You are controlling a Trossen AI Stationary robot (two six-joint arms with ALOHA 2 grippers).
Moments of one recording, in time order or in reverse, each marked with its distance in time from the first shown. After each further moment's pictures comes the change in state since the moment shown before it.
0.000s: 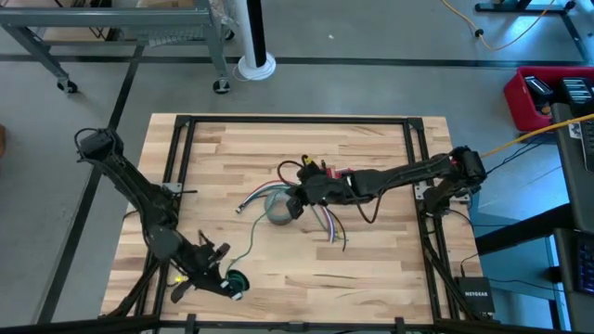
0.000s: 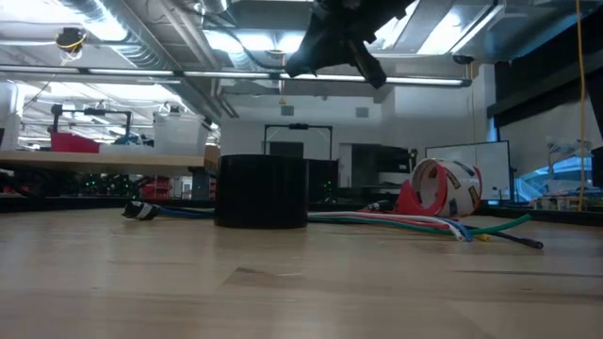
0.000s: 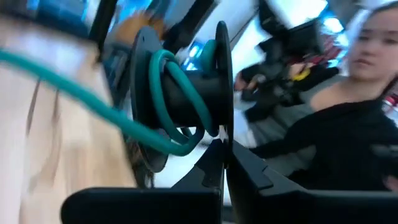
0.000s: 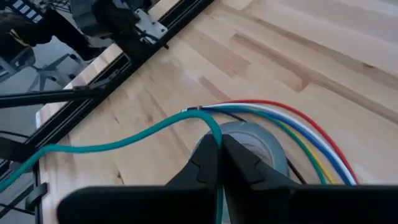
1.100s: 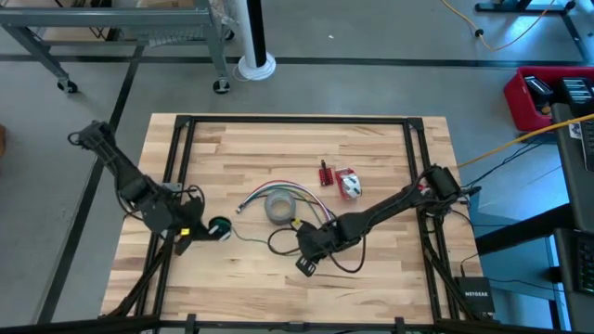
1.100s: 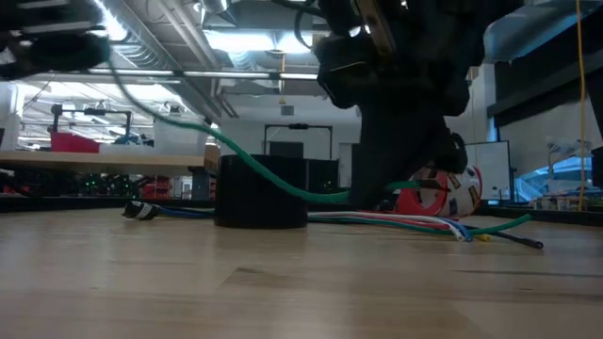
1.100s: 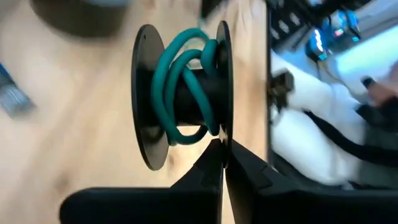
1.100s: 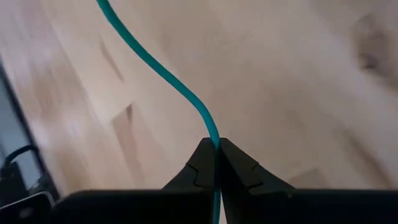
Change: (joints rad) left arm 0.088 -0.534 0.000 -1.099 -0.134 -0.500; right arm 0.233 0.265 0.000 -0.147 -0.334 0.235
